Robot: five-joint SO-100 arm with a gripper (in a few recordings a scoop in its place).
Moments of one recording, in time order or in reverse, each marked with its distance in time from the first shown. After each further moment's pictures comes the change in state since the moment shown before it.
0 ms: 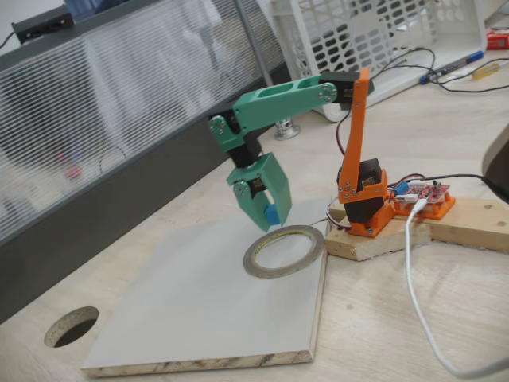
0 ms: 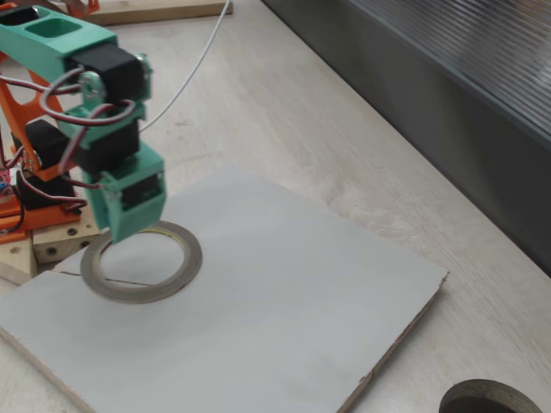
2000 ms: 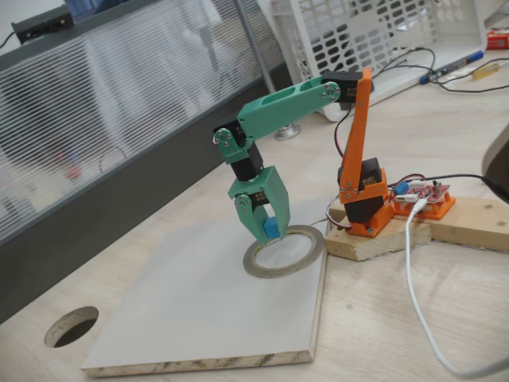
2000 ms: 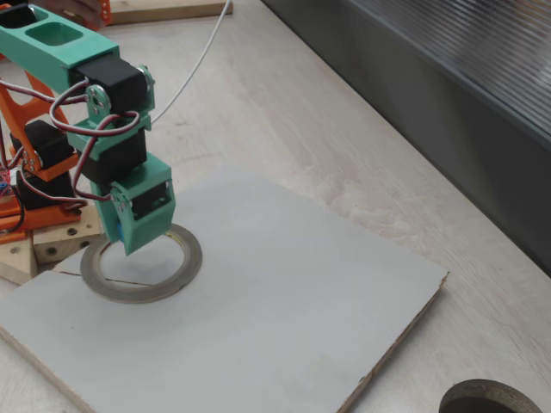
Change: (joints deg) arm -5.3 -0.9 6.8 -9.6 0.0
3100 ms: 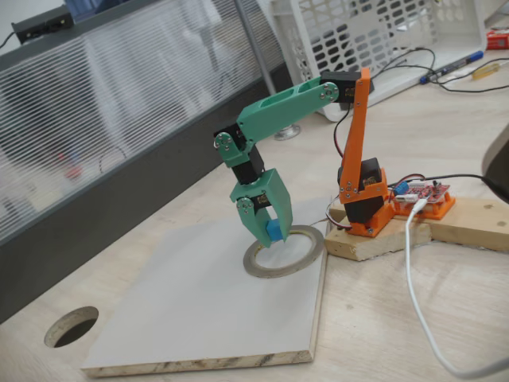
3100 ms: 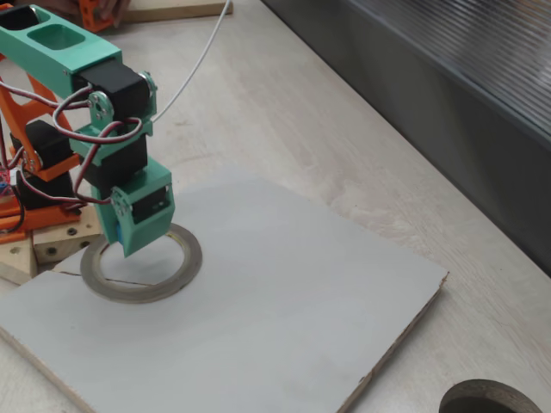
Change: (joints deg) arm 0.3 -0.9 0.2 -0.2 0.1
